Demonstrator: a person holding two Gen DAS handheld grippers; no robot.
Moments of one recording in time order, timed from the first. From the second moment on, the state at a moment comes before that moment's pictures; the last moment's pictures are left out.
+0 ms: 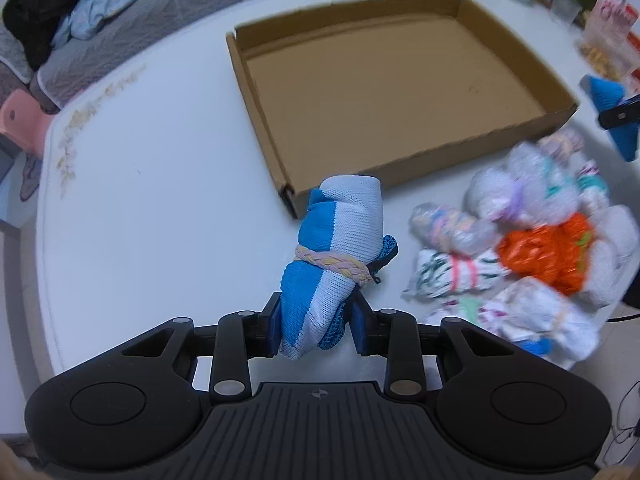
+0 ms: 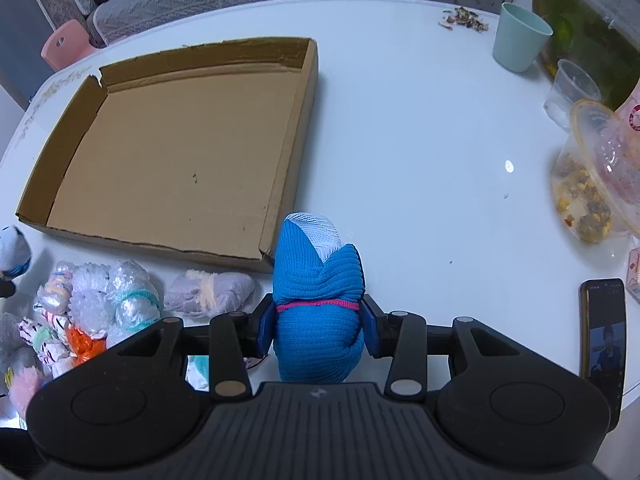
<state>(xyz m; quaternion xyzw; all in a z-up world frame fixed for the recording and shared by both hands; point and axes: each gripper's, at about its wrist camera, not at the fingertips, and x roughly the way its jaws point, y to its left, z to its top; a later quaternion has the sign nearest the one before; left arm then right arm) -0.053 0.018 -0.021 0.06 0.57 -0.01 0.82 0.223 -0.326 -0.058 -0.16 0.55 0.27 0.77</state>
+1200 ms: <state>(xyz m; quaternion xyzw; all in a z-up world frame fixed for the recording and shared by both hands) 0.147 0.040 -0.061 -0.07 0.50 0.09 0.86 0.292 -0.089 -0.068 -0.10 0.52 0.43 0.73</state>
